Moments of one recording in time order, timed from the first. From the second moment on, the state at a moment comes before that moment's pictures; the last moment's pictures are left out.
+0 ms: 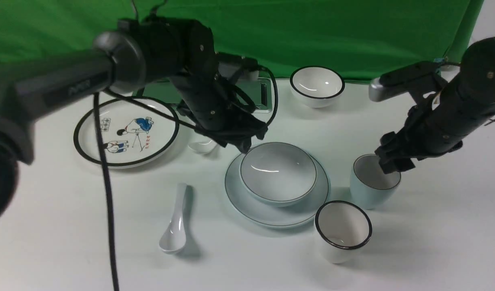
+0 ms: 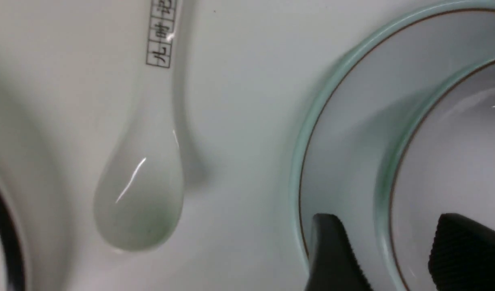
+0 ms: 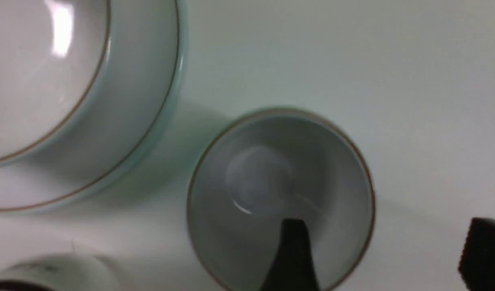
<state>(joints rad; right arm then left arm) 0.28 1.74 -1.28 0.05 0.74 -0.15 -0.40 2.01 -1.72 -0.20 0.92 0.17</state>
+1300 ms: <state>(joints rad) 0.49 2.08 -1.73 0.24 0.89 -0.29 -0.30 1.58 -1.11 0.02 0.73 -0.03</state>
